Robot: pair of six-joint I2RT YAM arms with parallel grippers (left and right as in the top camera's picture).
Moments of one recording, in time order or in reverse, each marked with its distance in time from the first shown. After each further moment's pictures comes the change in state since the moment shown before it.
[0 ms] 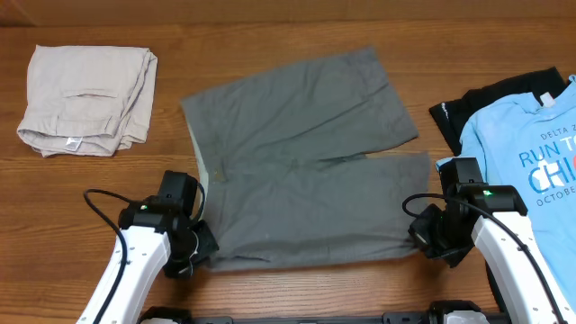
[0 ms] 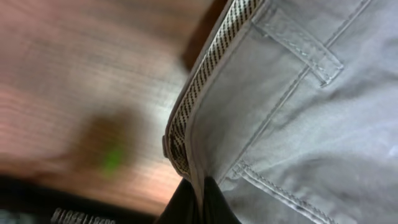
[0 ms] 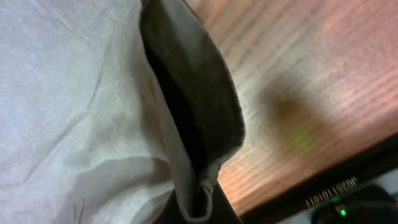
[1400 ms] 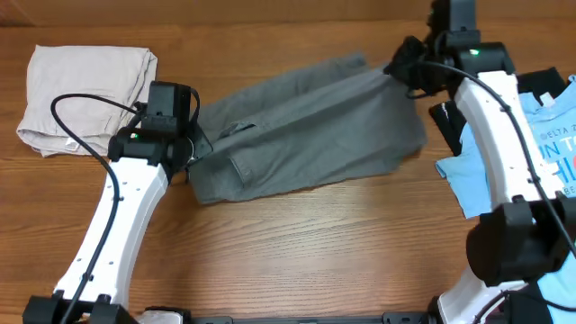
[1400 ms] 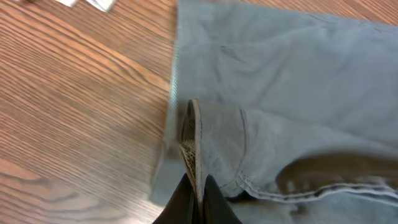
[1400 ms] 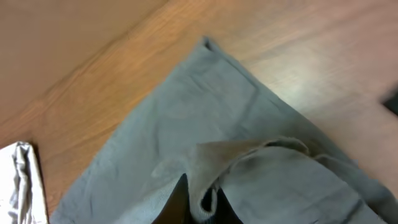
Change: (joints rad) left arm 0.006 0.277 0.522 0.249 -0.234 -0.004; right arm 0.079 0.665 0.996 0.353 -0.028 -0.228
